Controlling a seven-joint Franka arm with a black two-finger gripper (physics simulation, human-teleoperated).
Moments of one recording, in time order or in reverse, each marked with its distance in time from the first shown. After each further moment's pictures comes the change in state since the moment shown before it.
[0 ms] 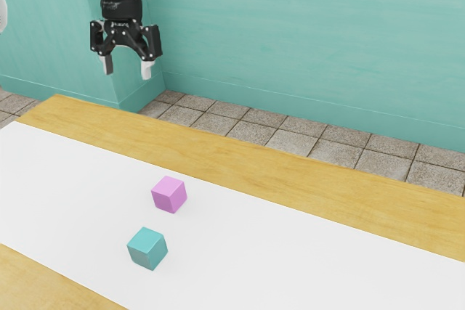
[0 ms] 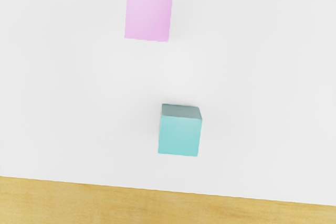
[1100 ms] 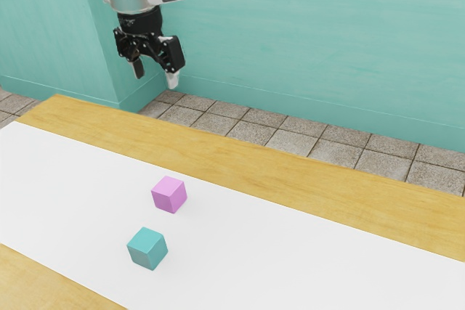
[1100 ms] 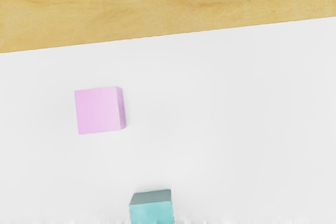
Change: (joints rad) arm -0.009 -0.287 -0.113 -0.482 0.026 0.462 0.094
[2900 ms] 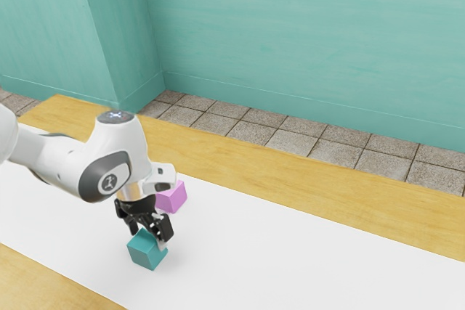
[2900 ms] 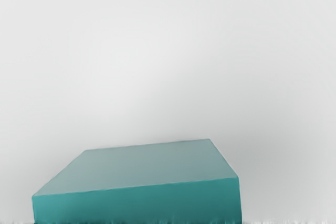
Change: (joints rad) arm 0.058 -0.013 -0.020 -0.939 -0.029 0.863 0.034
